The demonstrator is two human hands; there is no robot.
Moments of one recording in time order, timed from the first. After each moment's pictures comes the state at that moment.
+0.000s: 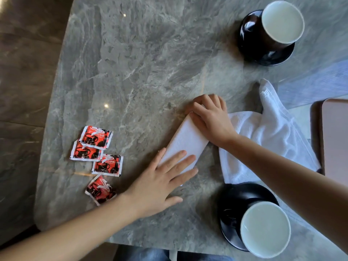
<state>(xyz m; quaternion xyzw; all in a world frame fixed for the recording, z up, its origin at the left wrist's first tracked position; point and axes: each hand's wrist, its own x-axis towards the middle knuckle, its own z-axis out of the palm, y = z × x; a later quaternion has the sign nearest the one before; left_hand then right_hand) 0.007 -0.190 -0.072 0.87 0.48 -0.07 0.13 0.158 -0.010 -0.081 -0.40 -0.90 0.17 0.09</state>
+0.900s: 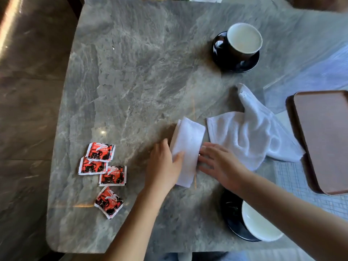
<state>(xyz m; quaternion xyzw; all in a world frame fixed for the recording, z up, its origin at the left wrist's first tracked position) 0.031 -0.145 -0.036 0.47 0.78 0.14 0.39 0.174 -0.106 -0.019 -0.61 -0.23 0.73 0.21</state>
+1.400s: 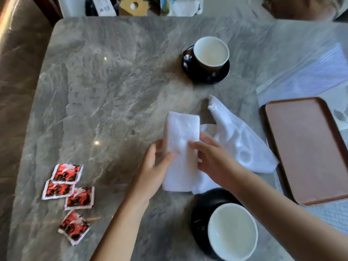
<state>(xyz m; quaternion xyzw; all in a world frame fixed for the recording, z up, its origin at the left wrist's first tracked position) 0.074 -0.115 0.005 0.29 0.63 0.37 0.62 0.231 -0.057 -0.006 -0.52 -0.30 0.76 0.23</state>
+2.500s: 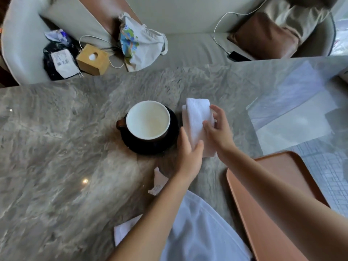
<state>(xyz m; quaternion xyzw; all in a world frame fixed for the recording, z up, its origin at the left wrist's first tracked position) 0.274 0.149 -0.042 0.41 0.61 0.36 0.56 0.370 0.210 -0.058 -0.66 -0.48 0.44 0.39</state>
